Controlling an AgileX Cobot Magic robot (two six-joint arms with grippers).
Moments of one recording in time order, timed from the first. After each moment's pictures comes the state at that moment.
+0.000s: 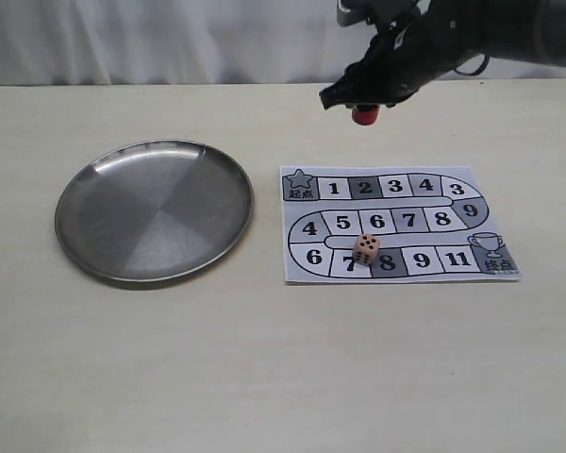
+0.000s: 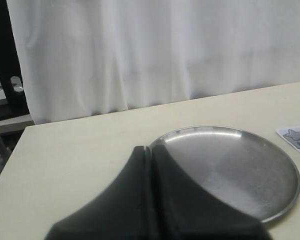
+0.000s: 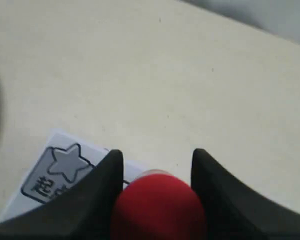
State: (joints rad) left arm 0.01 0.00 0.00 0.15 0.18 -0.10; right arm 0.28 2.02 -1.52 -0.04 0.45 -0.09
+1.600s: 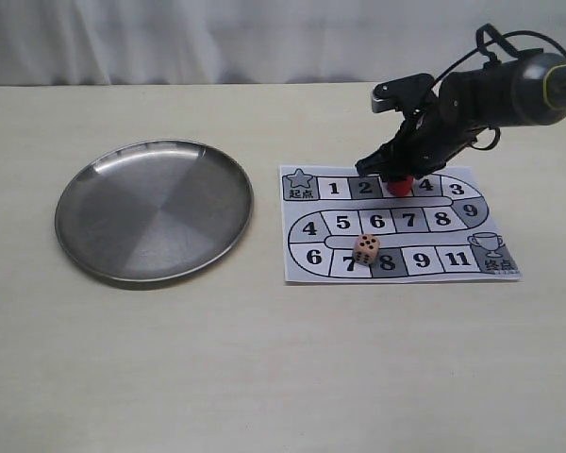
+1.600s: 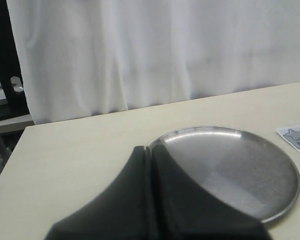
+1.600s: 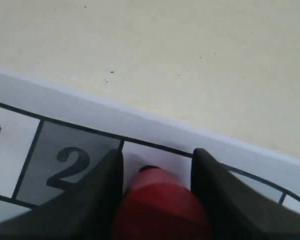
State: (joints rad) left arm 0.01 0.00 0.00 0.15 0.18 -0.10; right arm 0.17 2.20 -1.45 -0.05 0.41 -0.06
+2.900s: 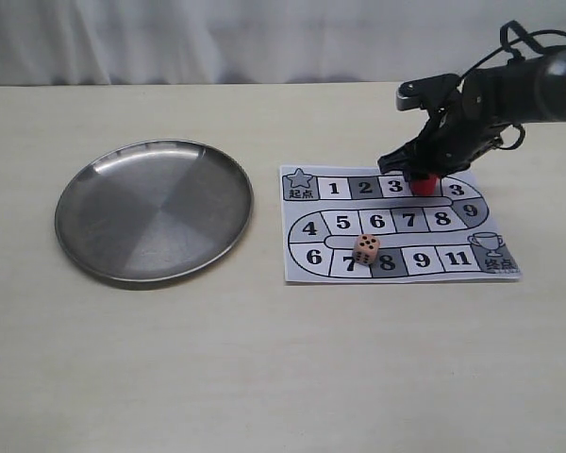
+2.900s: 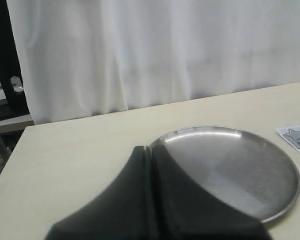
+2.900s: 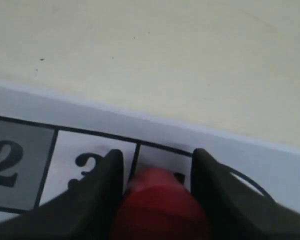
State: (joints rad) left arm 0.01 0.00 0.00 0.15 0.18 -0.10; right arm 0.11 2.19 -1.45 -0.09 0.44 -0.01
